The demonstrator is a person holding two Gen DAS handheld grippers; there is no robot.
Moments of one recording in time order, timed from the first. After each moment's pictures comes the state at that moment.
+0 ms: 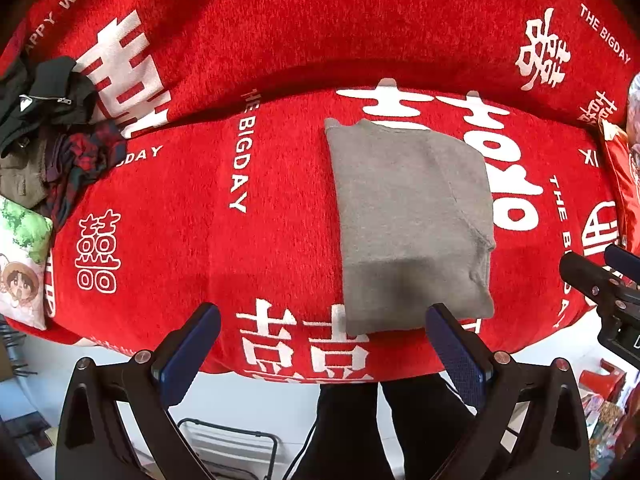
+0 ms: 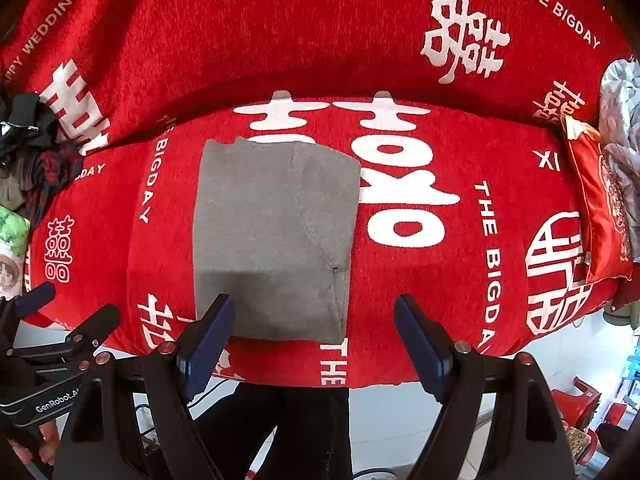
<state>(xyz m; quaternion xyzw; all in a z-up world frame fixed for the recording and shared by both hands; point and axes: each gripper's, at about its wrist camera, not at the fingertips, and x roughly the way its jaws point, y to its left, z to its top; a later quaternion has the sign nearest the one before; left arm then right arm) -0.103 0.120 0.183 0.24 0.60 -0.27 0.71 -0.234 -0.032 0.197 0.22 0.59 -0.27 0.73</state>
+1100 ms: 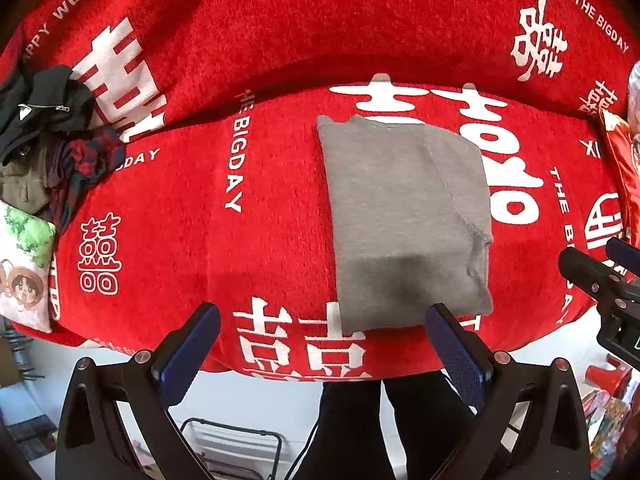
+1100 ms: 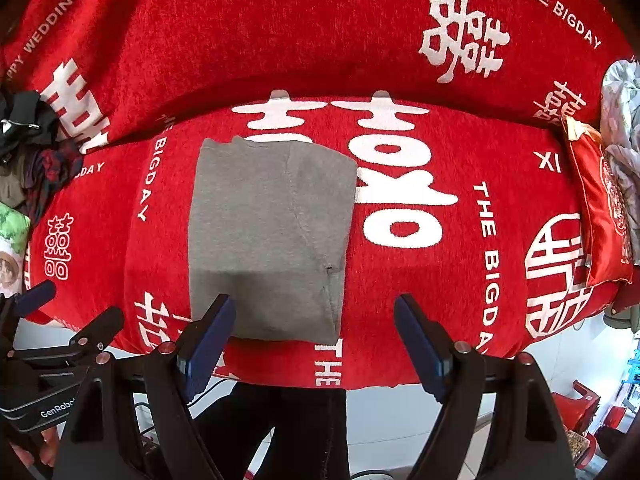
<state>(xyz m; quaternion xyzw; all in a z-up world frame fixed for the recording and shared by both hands) -0.116 0.109 0.182 0.25 0.60 -0.26 0.71 -0.237 -0.038 0.197 0.22 0.59 -0.26 0.73</state>
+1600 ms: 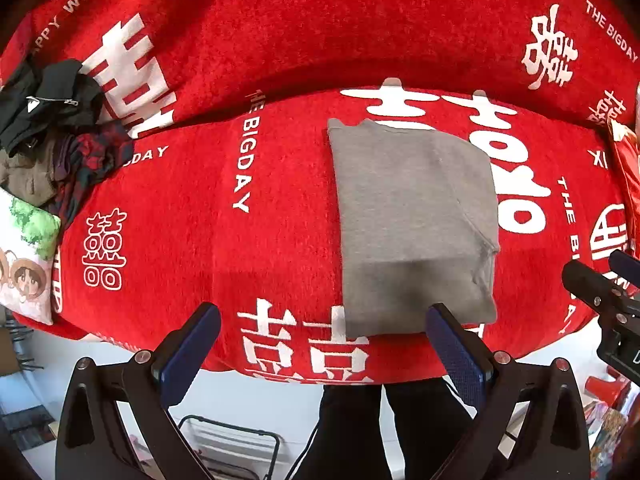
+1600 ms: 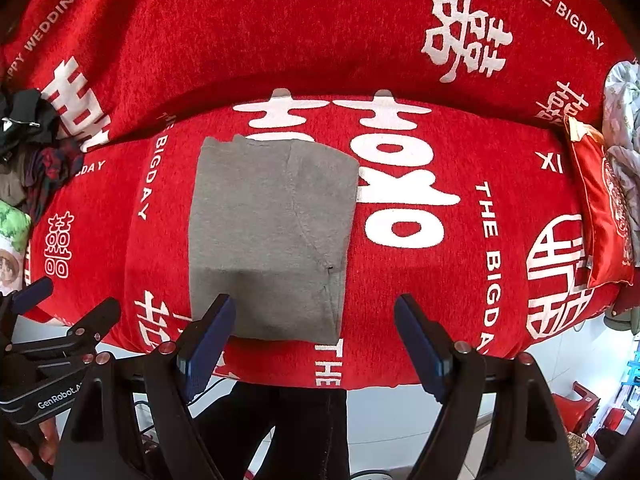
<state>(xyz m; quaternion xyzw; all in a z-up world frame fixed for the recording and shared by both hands) -0.112 0.110 0.182 0.25 0.60 -0.25 0.72 -0.237 -0.036 0.194 0.22 0.59 -0.26 0.73</state>
